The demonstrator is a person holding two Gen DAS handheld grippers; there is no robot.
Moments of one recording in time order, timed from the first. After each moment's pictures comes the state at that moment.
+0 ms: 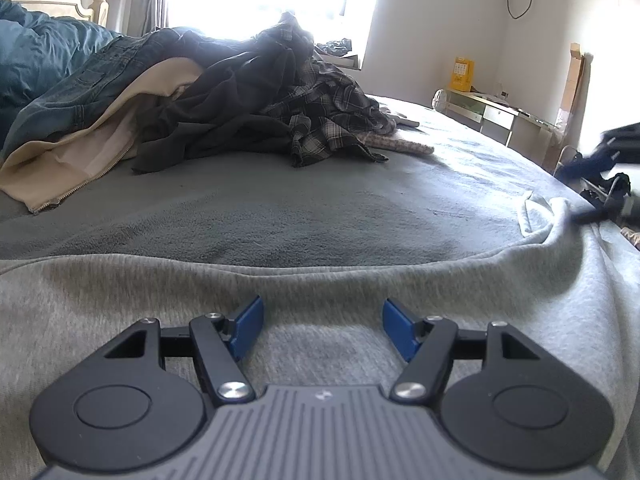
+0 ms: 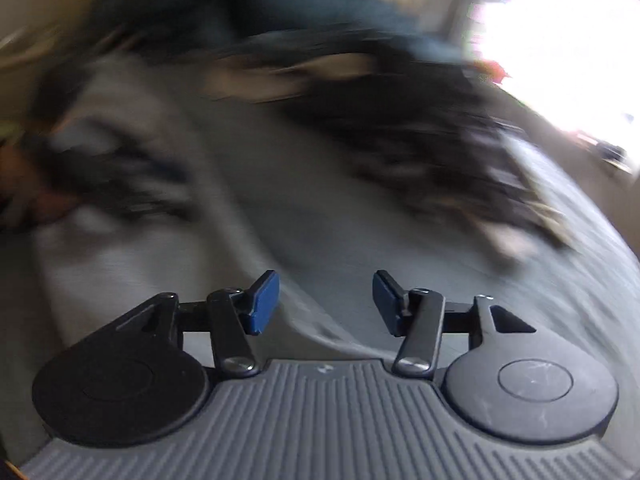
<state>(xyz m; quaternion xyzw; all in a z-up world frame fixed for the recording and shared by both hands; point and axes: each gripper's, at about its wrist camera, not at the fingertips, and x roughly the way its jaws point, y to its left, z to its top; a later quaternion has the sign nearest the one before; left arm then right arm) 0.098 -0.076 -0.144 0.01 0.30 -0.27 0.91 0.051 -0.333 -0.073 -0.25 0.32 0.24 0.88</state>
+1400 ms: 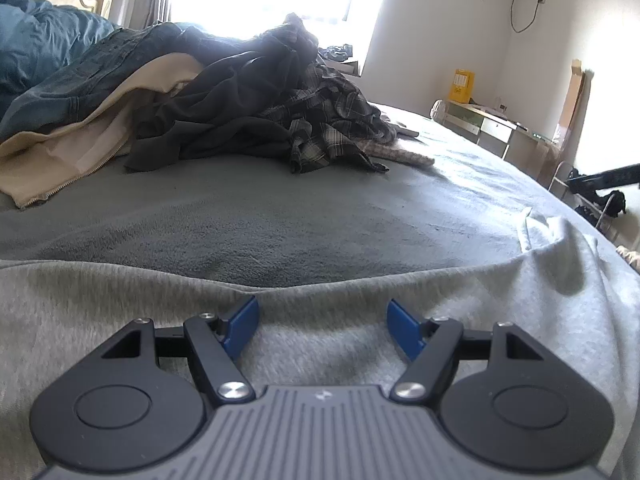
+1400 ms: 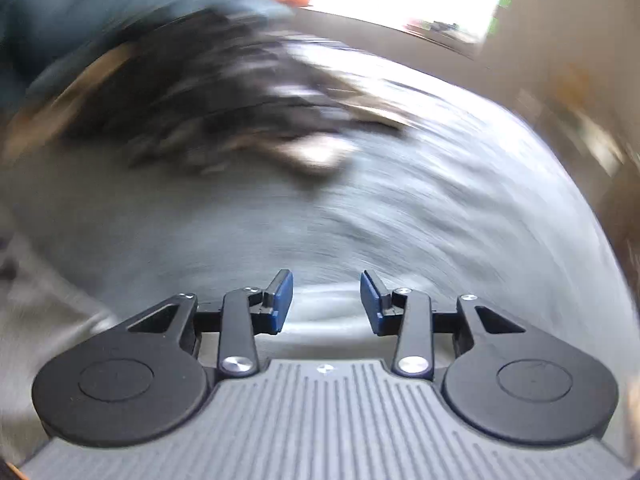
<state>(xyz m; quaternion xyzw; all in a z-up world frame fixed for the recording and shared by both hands) 0.113 -0.079 -0.147 -0.01 0.30 -0.27 0.91 0.073 -0.515 -0.048 -0.02 0.34 -0.10 0.93</state>
